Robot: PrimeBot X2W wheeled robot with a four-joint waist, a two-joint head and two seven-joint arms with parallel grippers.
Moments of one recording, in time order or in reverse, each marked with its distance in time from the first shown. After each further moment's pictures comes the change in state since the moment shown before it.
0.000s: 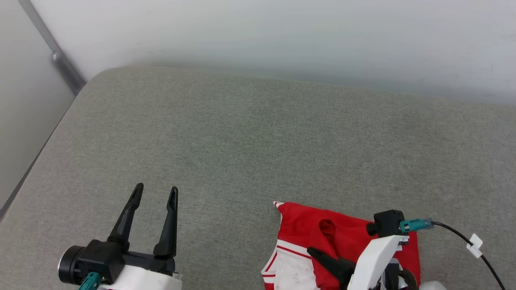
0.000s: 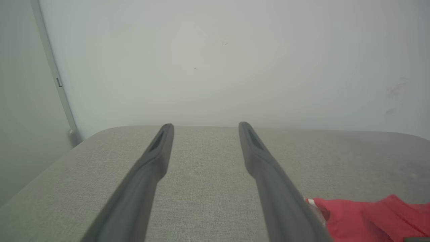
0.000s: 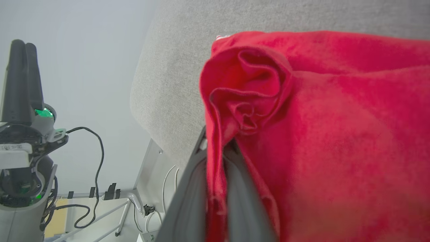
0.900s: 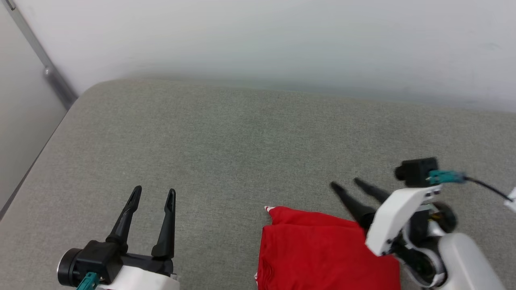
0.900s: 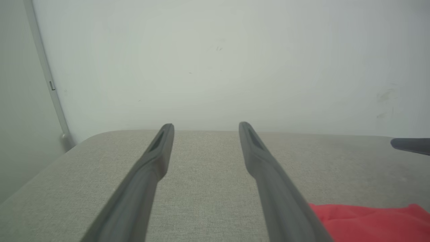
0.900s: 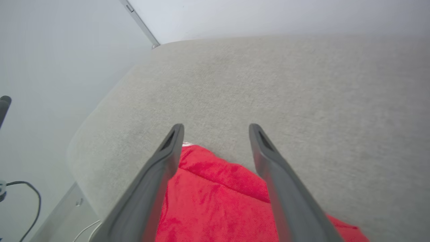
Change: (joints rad) left arm 0.001 0.007 0.004 0.022 -0.015 0.000 0.000; right arm -0.194 -0.029 -0.039 0.047 -0.226 0.000 -0.146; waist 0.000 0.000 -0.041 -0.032
